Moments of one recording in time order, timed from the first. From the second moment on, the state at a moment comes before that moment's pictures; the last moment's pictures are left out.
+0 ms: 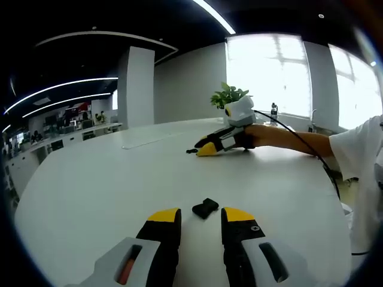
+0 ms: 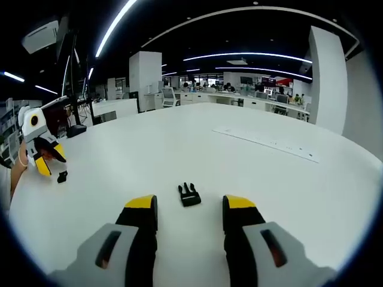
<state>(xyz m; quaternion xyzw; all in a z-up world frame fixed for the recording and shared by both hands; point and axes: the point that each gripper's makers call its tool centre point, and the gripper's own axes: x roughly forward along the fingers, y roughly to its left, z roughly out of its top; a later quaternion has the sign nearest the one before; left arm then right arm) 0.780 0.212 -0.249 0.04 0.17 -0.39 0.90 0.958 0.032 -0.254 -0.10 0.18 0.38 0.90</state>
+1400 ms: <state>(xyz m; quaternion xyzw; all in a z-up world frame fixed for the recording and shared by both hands) 0.781 0.213 -0.246 0.04 0.17 -0.39 0.90 0.962 0.038 -0.256 -0.10 0.18 0.40 0.90</state>
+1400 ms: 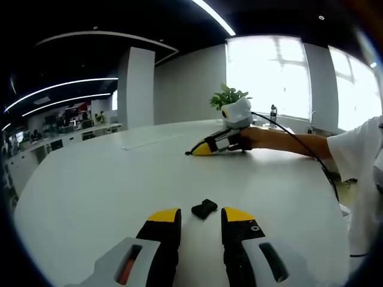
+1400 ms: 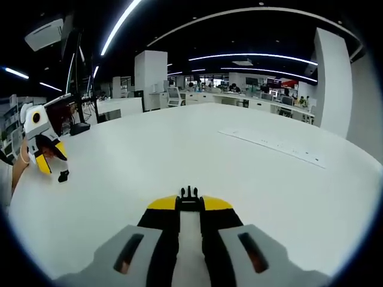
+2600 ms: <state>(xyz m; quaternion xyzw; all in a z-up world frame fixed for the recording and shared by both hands) 0.779 0.211 -0.250 0.04 0.17 -0.39 0.90 0.925 0.037 -0.249 -0.08 0.17 0.42 0.89</state>
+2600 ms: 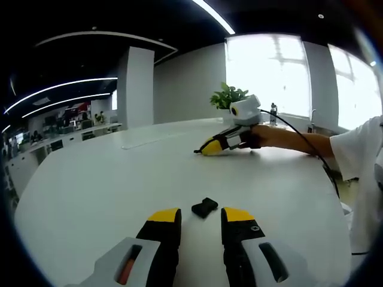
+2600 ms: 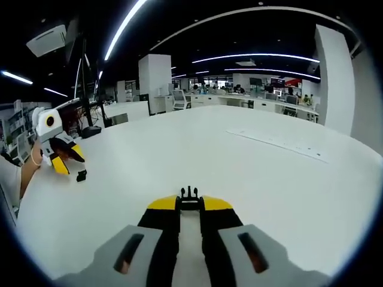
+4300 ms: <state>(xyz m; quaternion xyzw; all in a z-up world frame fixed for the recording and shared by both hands) 0.800 0.202 -0.260 0.08 0.21 -0.43 0.88 0.843 0.058 -0.238 -0.07 0.16 0.50 0.85</state>
